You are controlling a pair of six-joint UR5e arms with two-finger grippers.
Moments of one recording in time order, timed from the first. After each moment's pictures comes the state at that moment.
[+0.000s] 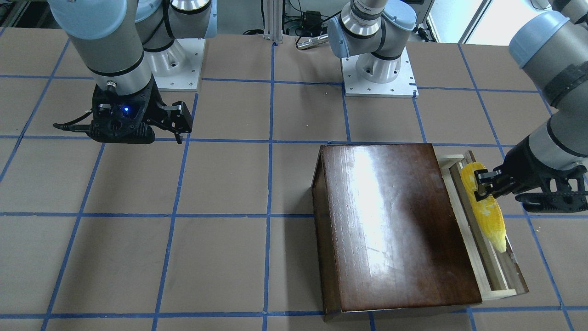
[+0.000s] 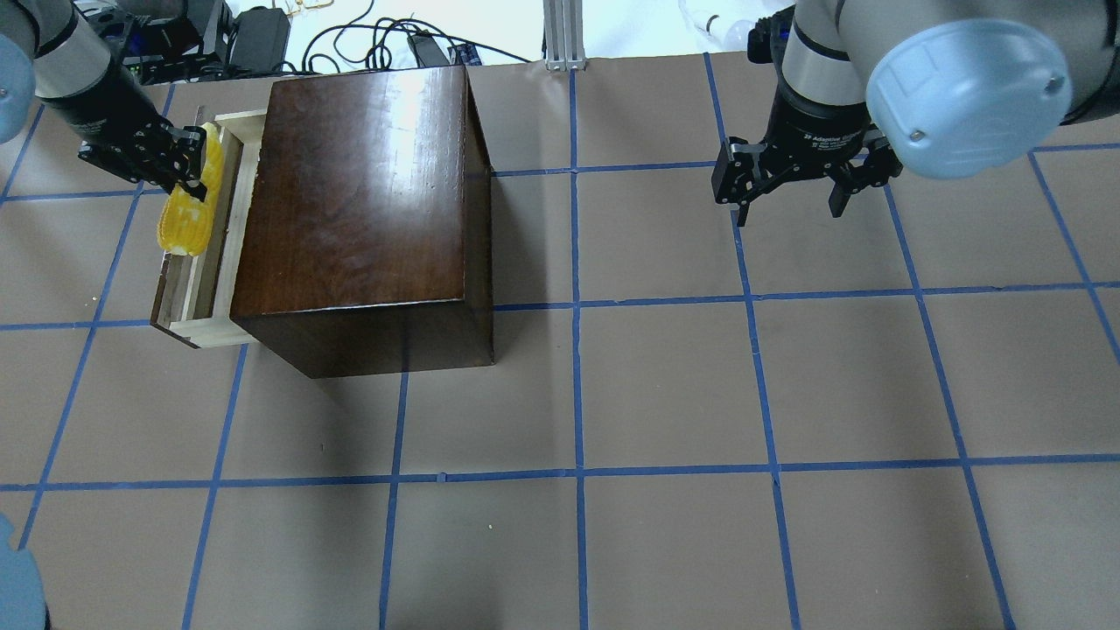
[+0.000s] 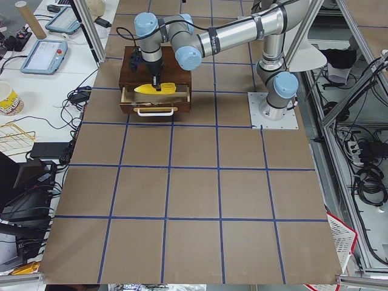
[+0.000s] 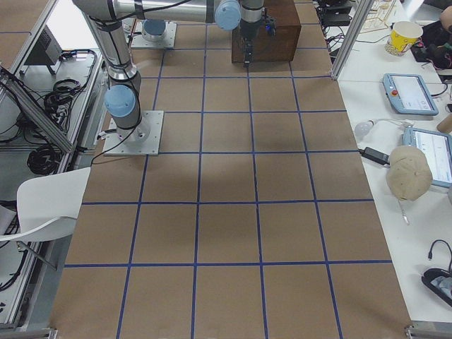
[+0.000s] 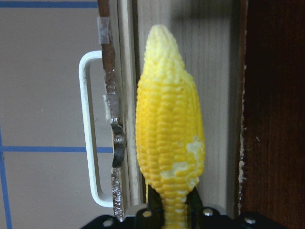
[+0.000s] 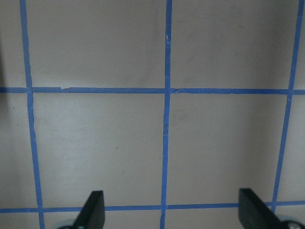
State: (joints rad) left arm -1.25 -1.84 -1.48 -1.41 1.58 0.33; right arm 1.65 -1.48 1.58 -1.62 -1.63 0.06
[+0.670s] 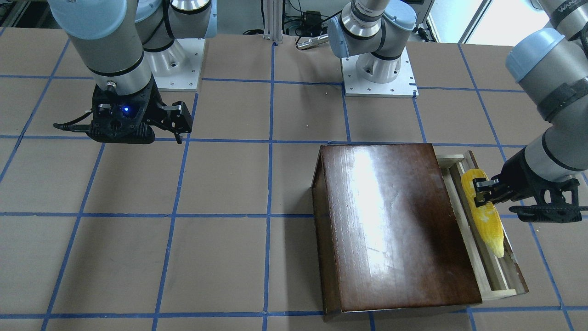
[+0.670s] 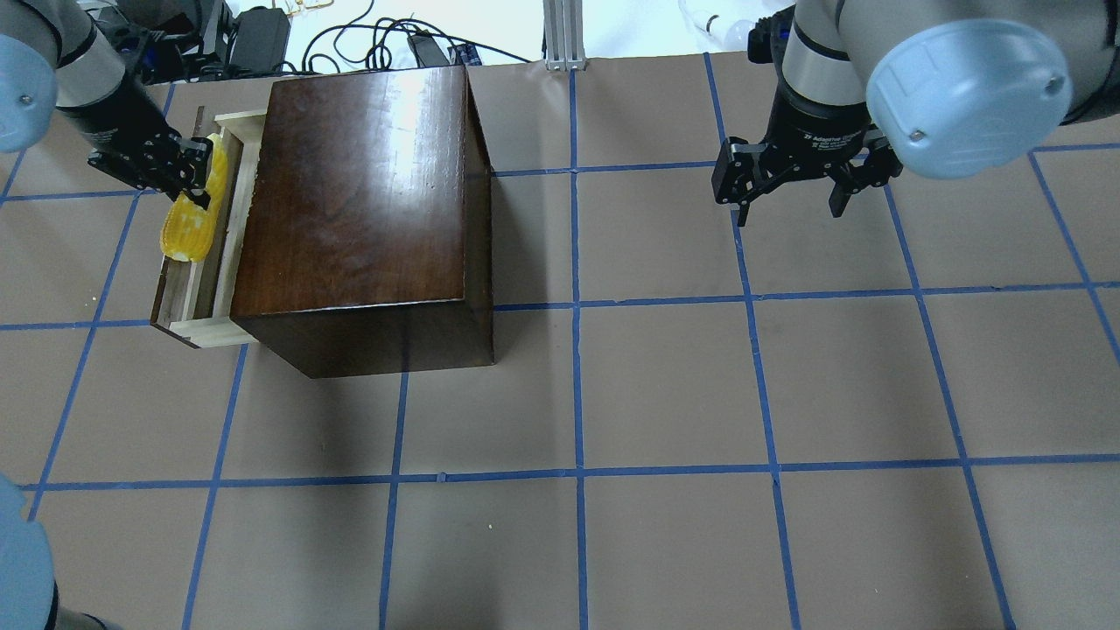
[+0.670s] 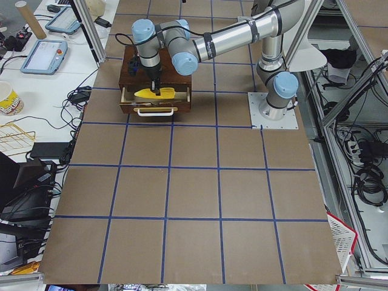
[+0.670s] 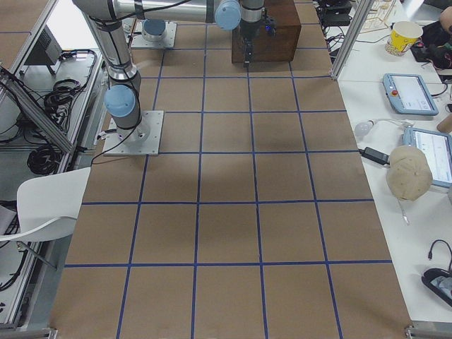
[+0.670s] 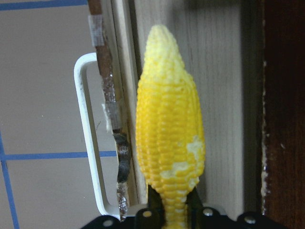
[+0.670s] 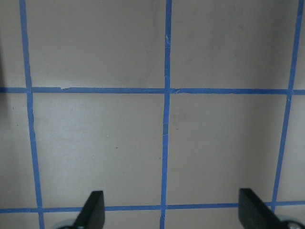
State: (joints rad) left arm -1.25 -1.87 -1.48 -1.39 1.61 0.32; right arm 1.65 -1.48 1.58 -1.62 -1.63 0.06
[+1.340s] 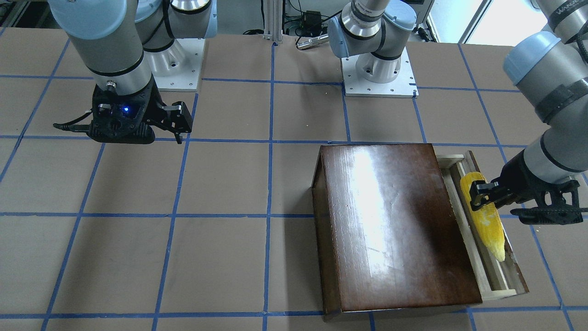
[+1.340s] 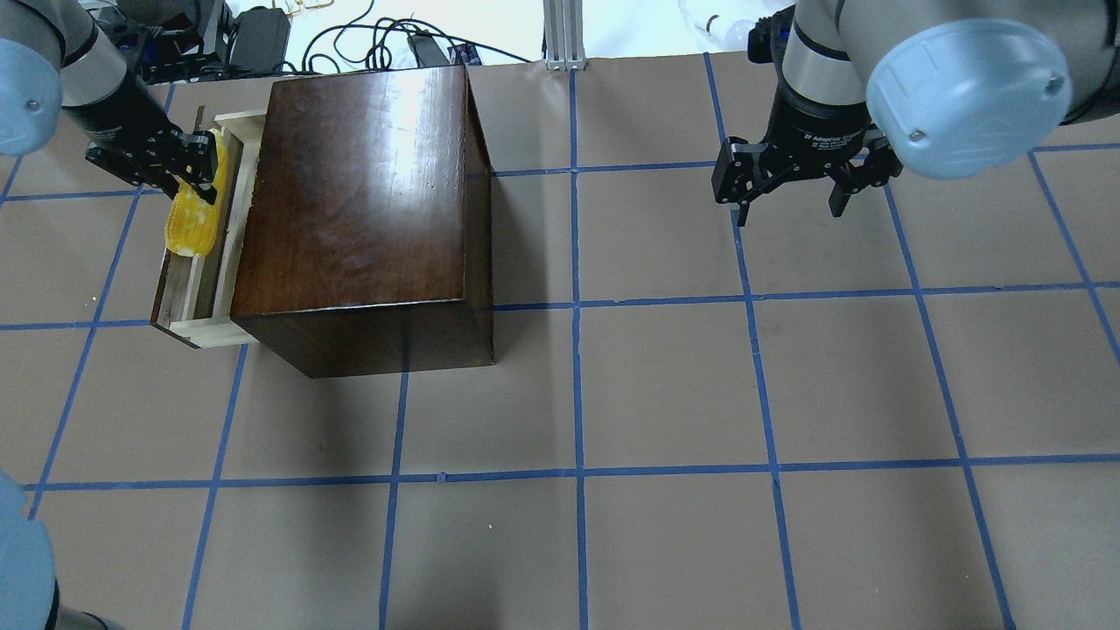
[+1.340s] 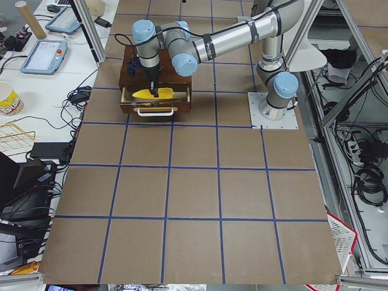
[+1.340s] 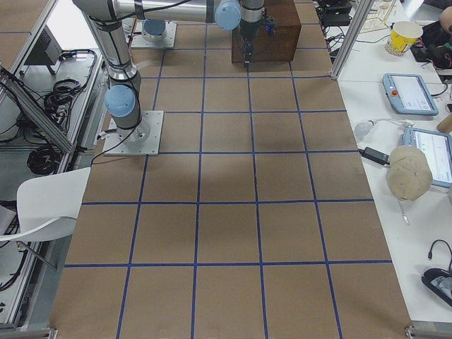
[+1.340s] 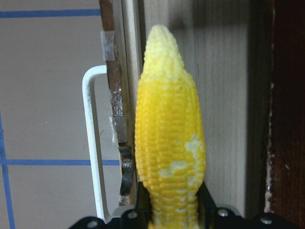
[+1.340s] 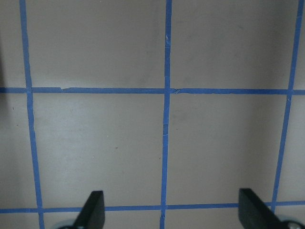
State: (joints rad) left arm -1.25 -1.87 -1.50 -1.36 1.60 0.30; right arm 1.65 -1.48 1.58 -1.63 -1.63 0.06
